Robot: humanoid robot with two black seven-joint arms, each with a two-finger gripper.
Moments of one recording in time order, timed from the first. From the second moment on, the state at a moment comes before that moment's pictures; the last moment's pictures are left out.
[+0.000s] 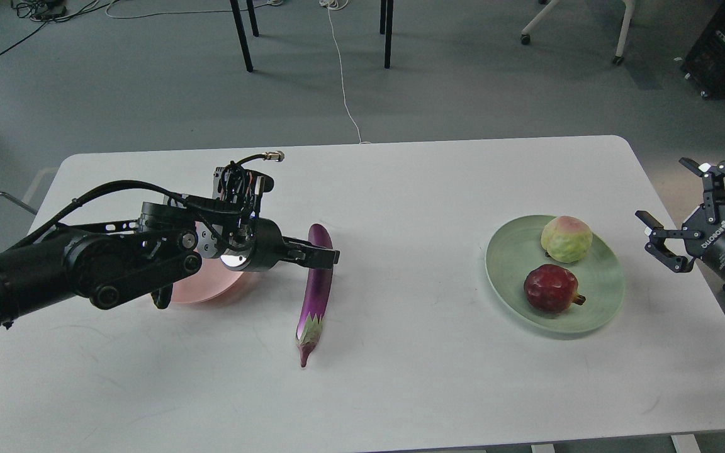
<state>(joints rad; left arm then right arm) -1.02 0.39 -0.09 -1.09 1.33 -0.41 -0.01 0.59 -0.94 0.24 1.05 0.19 0.49 0.49</state>
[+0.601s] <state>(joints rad) -0.98 0.37 -0.09 -1.08 1.34 -0.41 -0.01 0.59 -0.94 0.24 1.05 0.18 0.49 0.49</state>
